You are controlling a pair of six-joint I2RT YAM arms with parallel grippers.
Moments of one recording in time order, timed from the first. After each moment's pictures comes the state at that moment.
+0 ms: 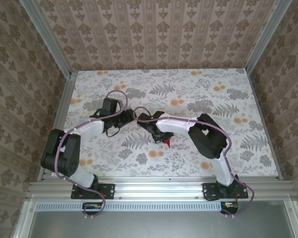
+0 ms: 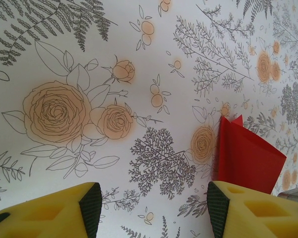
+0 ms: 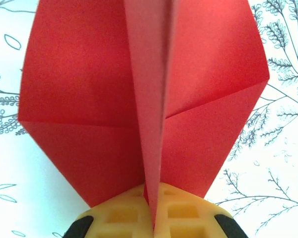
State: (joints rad) left arm -0.36 1.55 0.81 -0.11 0.34 -0.72; right arm 0.85 2.09 1.48 -0.98 0.39 0.63
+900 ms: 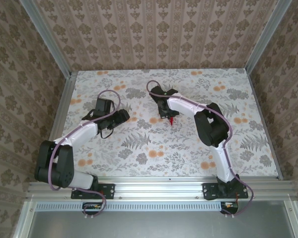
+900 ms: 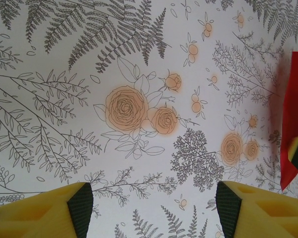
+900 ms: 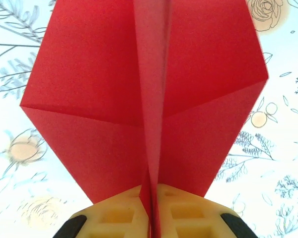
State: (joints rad) left arm -0.32 1.41 0.80 -0.28 0.22 -0.69; right arm 0.57 2.22 1.75 -0.92 0.36 0.52
